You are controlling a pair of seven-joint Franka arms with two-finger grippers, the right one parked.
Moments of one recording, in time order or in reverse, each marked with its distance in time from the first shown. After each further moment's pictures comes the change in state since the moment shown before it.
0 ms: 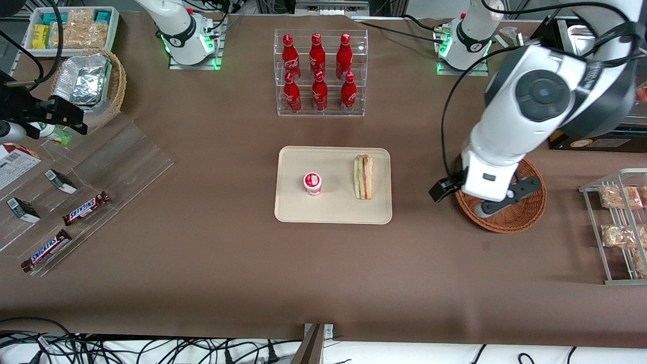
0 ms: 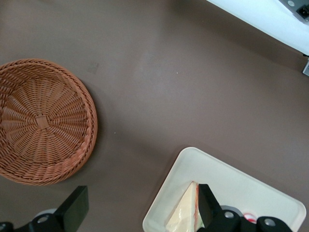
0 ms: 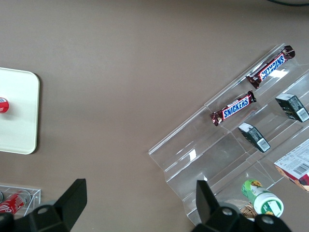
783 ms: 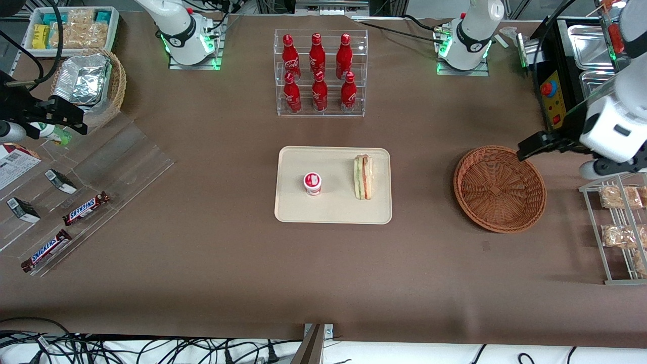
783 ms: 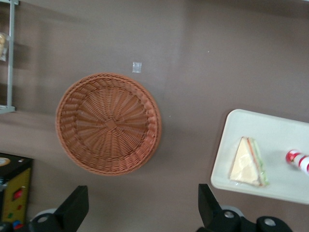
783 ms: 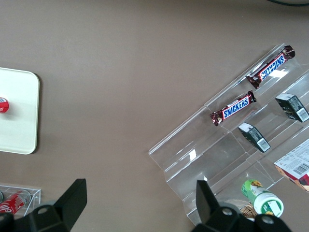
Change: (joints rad) arm -0.104 -0.266 0.469 -0.048 -0.286 -0.209 0.658
